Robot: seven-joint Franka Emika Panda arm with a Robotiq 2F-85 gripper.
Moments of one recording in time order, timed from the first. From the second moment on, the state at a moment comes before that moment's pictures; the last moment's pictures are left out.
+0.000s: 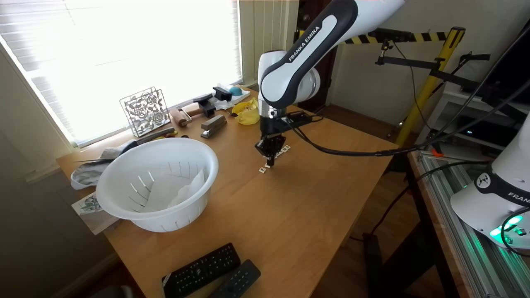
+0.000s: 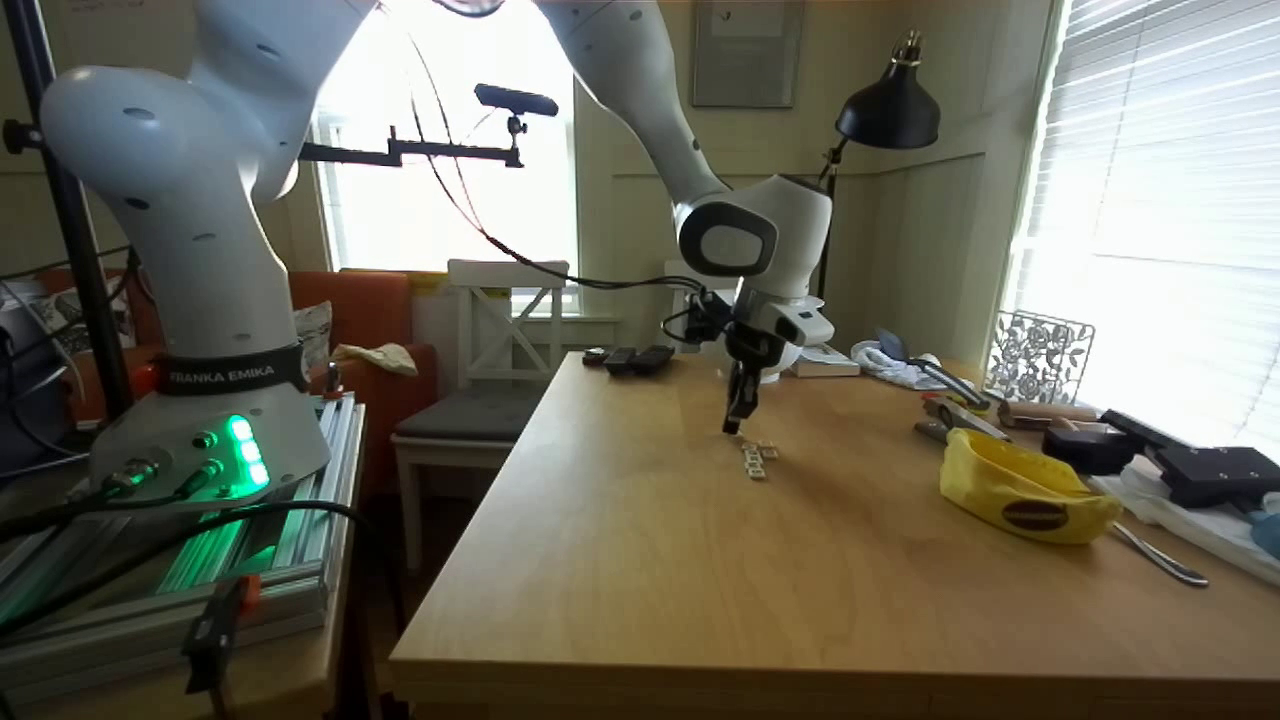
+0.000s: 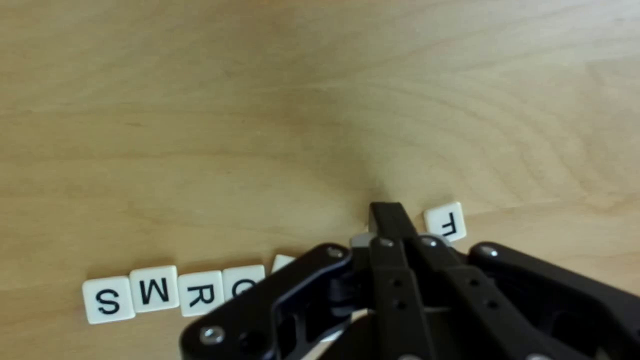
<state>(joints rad) -0.22 0.65 0.04 -1.91 0.29 2.44 0.11</state>
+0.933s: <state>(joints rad) -0.22 0.67 0.04 -1.86 0.31 2.40 0.13</state>
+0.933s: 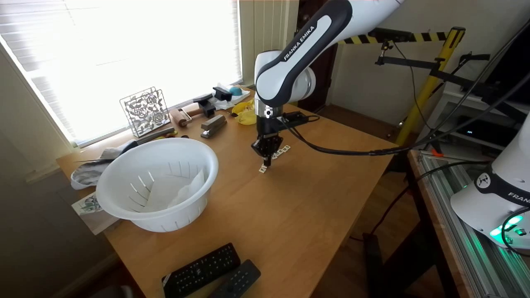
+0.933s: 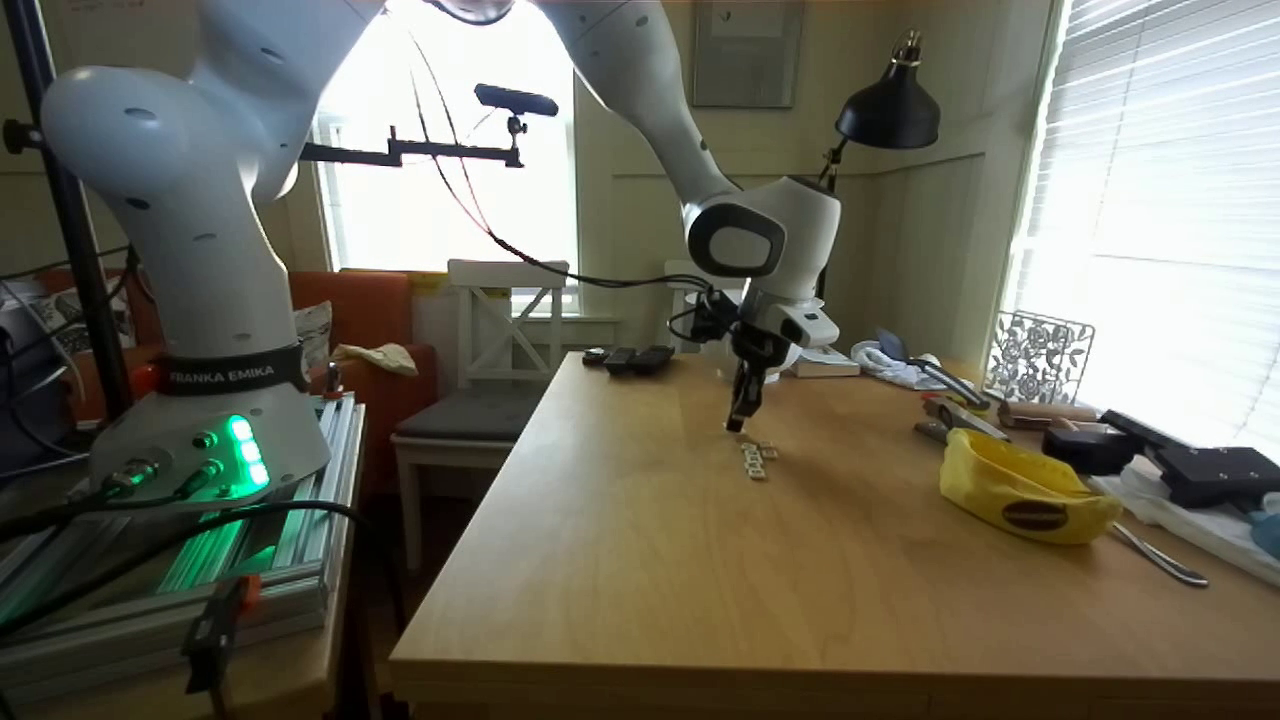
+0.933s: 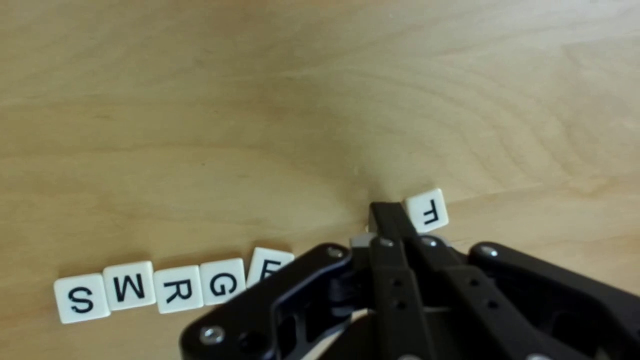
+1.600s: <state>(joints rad) -0.22 0.68 0.04 -1.84 0.31 2.35 0.14</state>
